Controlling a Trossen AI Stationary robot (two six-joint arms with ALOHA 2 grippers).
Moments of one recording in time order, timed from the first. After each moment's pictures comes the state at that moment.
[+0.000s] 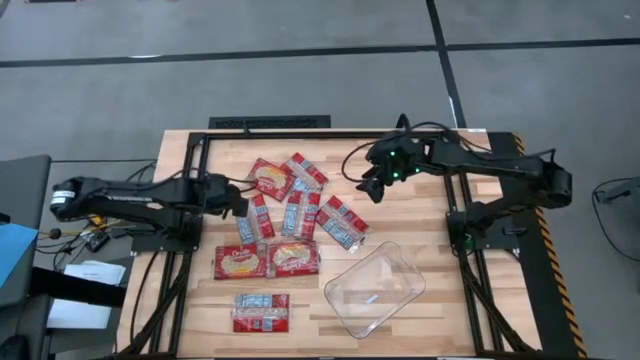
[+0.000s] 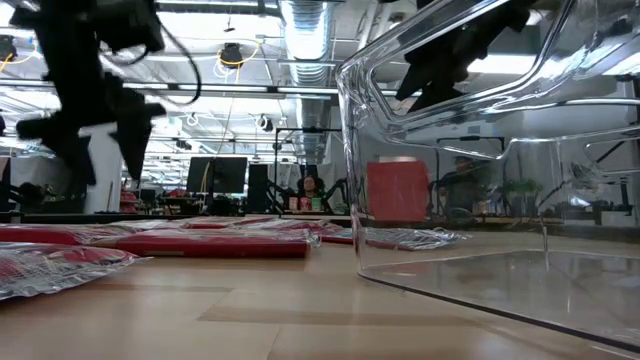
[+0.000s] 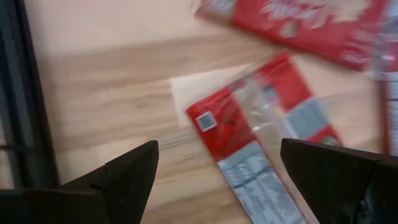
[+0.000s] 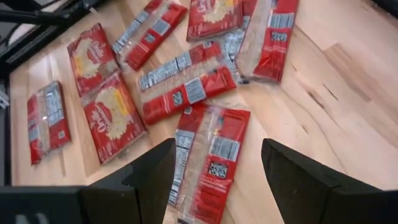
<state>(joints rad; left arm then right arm) 0.12 0.90 0.55 -0.85 -0.39 -1.21 -0.34 1.29 1.02 -0.51 -0.18 0.32</state>
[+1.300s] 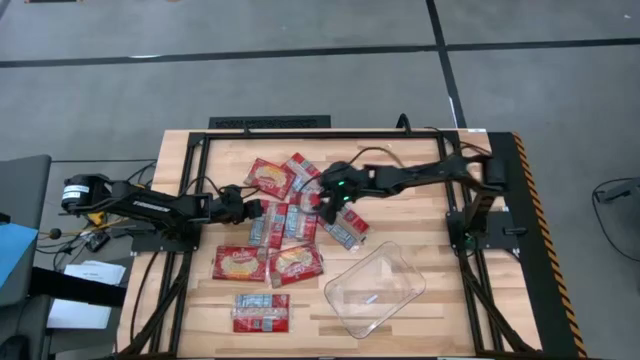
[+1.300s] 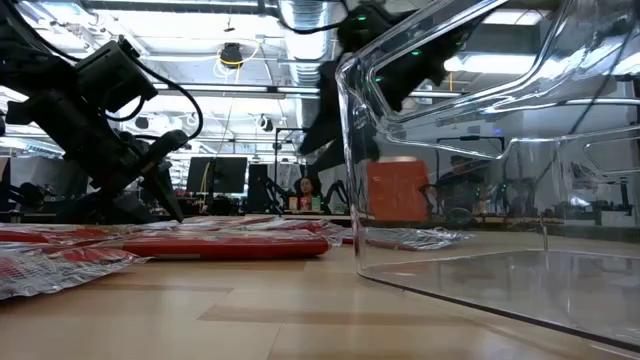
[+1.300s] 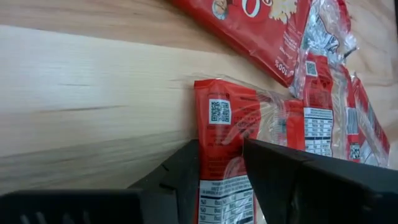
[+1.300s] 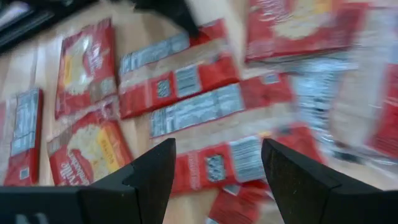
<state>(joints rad) 0.14 1.11 0.15 0.14 -0.28 -1.37 -0.15 1.82 1.18 -0.08 -0.11 0.32</state>
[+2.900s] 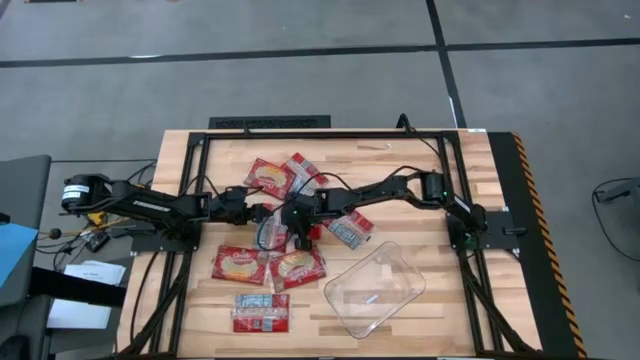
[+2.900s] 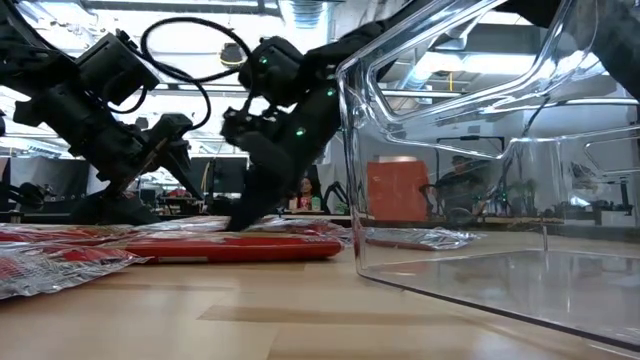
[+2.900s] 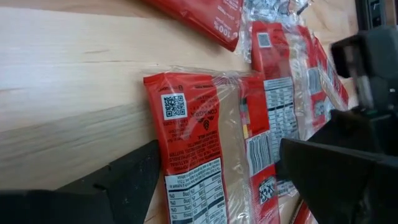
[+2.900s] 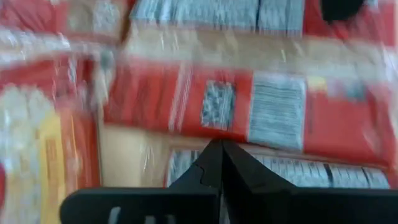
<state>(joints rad) 0.14 1.10 0.15 0.24 -0.14 -1.27 -0.04 2.31 1.67 -0.23 -0.15 -0.03</state>
